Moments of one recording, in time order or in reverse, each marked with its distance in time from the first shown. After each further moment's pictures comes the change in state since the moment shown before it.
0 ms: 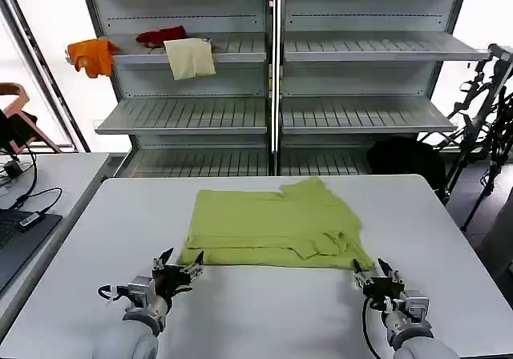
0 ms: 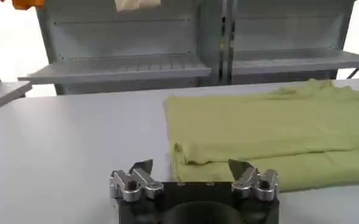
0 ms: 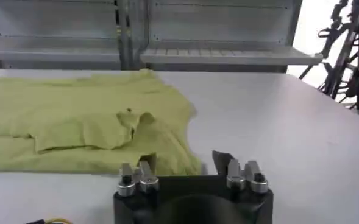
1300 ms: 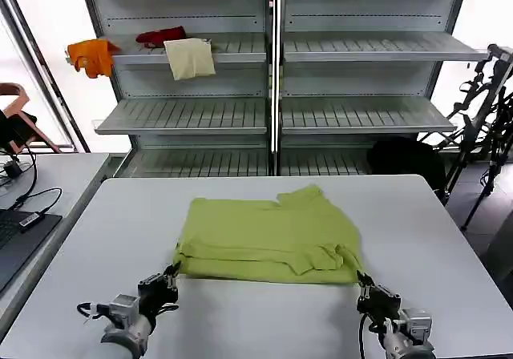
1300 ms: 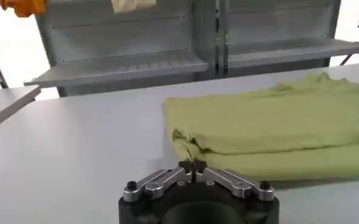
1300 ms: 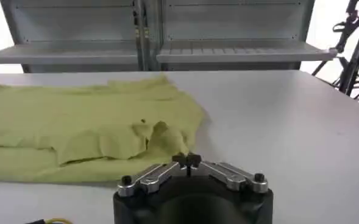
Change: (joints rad) left arm 0.220 0.065 -0.131 -0.185 -0.055 -0.005 0.032; right arm -0.231 -0.006 -0.056 0.239 0.049 -0.004 0.076
